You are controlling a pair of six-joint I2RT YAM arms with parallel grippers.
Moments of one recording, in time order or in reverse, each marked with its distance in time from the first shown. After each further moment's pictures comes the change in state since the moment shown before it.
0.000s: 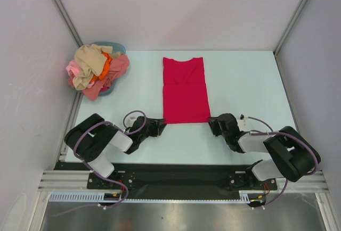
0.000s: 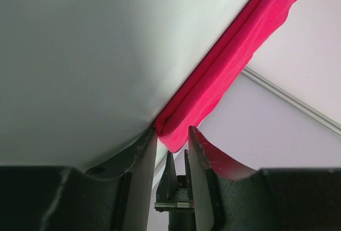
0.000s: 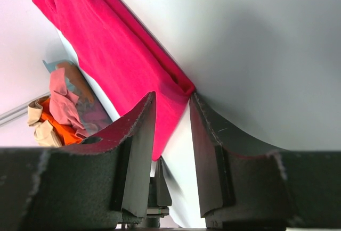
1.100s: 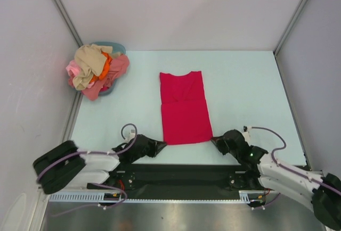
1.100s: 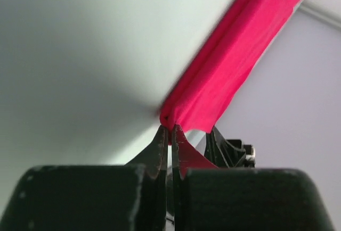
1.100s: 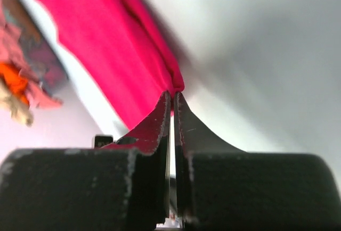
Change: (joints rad) left arm -0.226 -0.373 -0.203 -0.214 -0.008 0.032; right arm 0.167 -0.559 -0.114 -0.528 -0.028 -0.044
